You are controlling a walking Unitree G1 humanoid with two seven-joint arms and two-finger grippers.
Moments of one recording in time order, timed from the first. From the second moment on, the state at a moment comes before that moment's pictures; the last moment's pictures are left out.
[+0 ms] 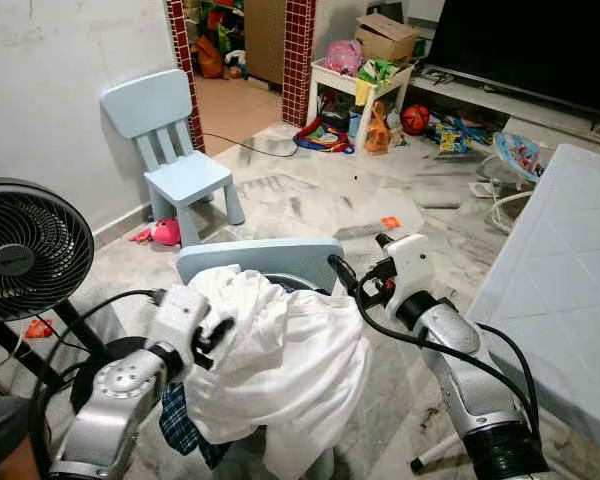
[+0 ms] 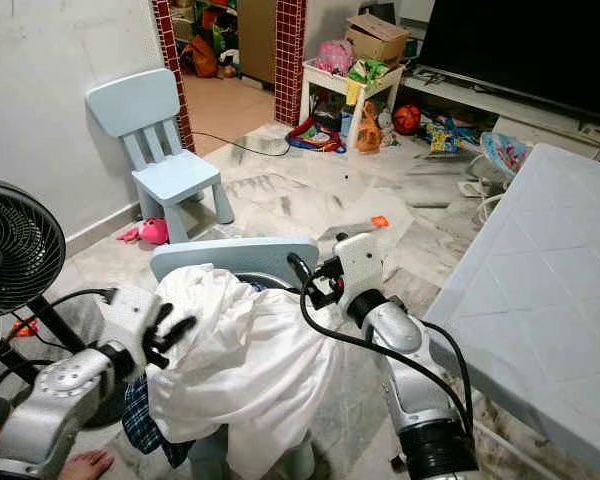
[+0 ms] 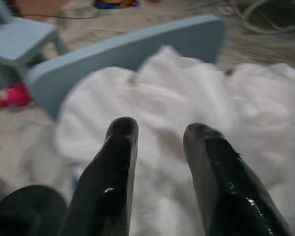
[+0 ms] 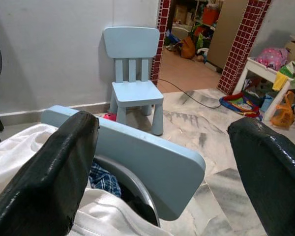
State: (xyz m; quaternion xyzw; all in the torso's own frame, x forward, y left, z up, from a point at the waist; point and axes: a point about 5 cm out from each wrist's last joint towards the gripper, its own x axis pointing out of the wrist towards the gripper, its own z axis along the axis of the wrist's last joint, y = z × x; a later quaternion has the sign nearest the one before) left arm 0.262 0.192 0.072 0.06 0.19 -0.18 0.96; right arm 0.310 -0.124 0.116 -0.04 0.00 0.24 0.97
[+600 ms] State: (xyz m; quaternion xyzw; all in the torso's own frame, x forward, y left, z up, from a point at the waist) left arm 0.229 0.145 0.106 0.09 0.08 -0.23 0.97; right arm 0.313 -0.123 0.113 -0.04 0.01 0.24 0.97
